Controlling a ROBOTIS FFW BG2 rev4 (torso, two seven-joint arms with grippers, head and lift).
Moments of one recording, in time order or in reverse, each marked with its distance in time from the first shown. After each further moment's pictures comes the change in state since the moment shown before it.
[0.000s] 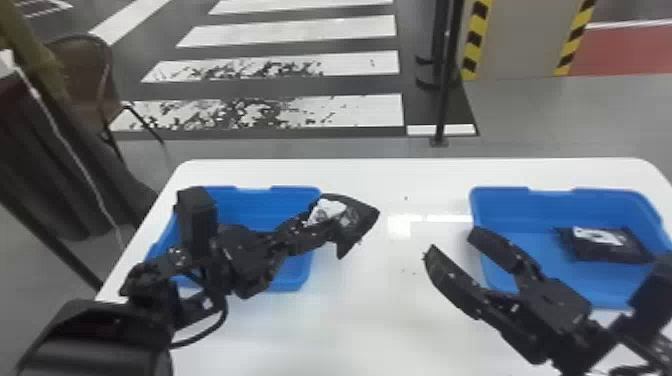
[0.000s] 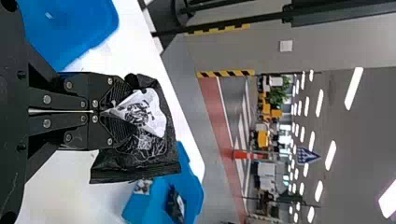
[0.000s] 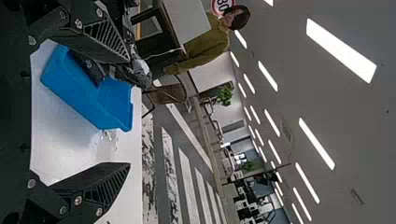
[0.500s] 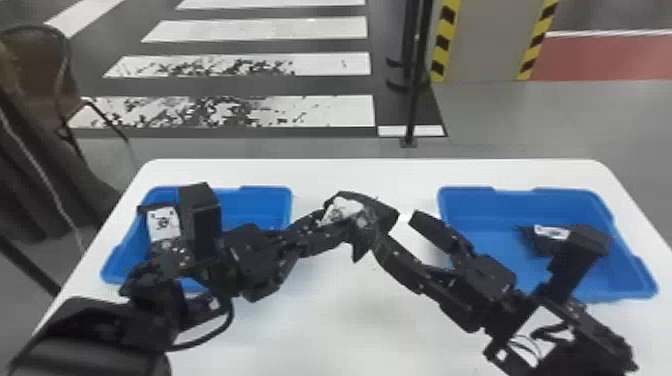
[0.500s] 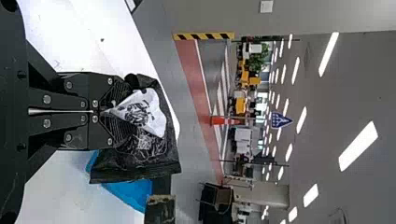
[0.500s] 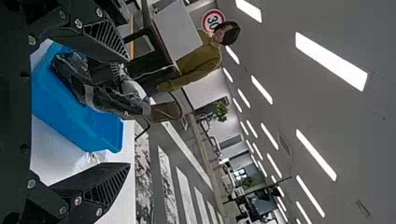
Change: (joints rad) left arm -0.027 0.008 -0.123 0.000 0.060 -0.019 0.019; right arm -0.113 -0.002 0.058 0.088 -0.067 0.019 0.000
